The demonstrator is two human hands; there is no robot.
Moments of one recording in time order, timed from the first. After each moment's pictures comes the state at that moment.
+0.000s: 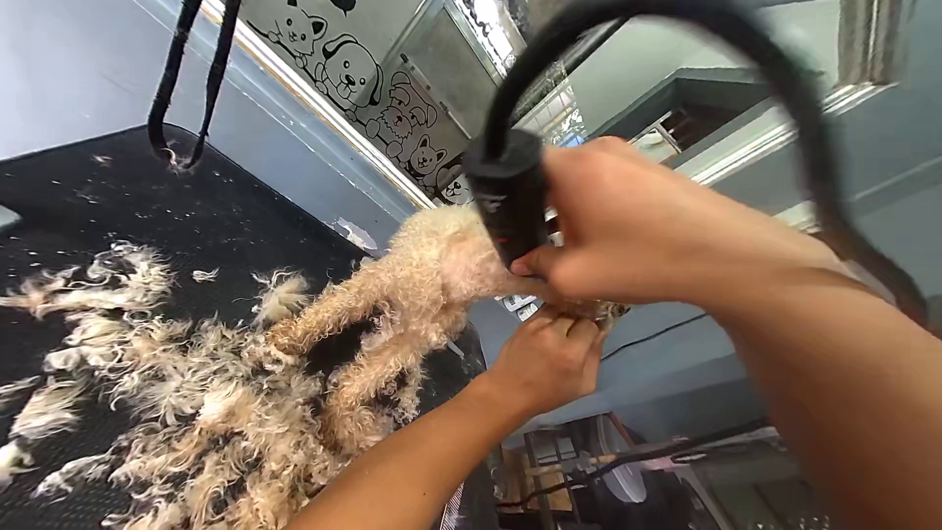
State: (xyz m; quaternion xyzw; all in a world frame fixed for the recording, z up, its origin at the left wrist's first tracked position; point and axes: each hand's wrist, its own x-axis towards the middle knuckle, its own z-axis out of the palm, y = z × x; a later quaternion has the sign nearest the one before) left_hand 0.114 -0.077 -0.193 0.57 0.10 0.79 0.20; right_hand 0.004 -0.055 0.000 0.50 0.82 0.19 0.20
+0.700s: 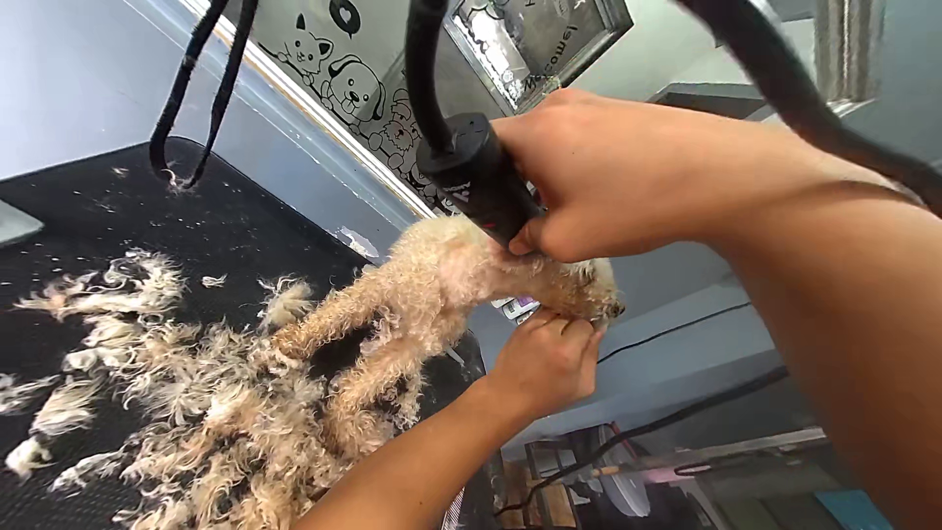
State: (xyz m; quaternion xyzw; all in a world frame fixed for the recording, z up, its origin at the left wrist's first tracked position) left_hand 0.102 -0.079 -0.186 0.56 0.11 0.79 0.21; right_hand -0.041 -0.035 0.021 0.44 0.82 0.18 0.31
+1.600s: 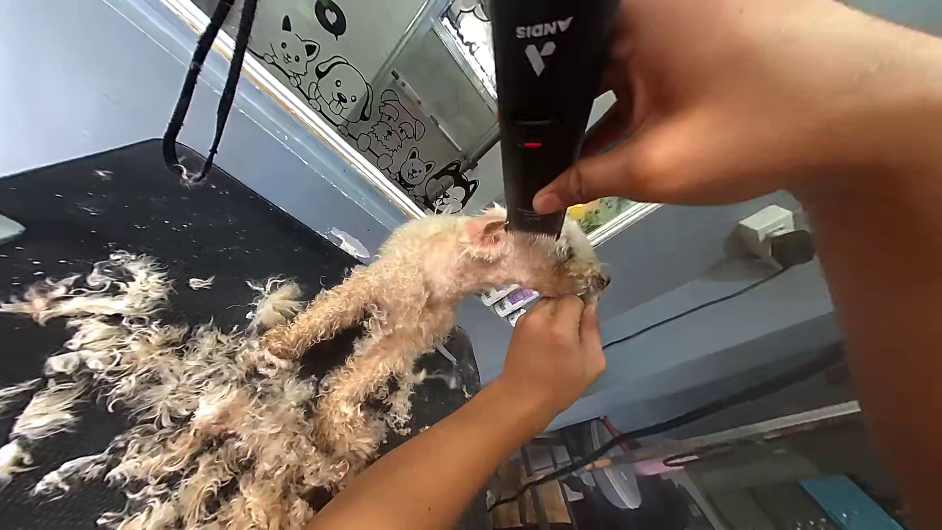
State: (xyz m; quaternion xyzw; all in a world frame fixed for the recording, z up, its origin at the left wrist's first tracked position) left_hand 0.103 -0.098 -0.156 0.47 0.18 0.80 0.32; right_hand -0.028 -0.057 0.064 0.47 0.86 0.08 0.15
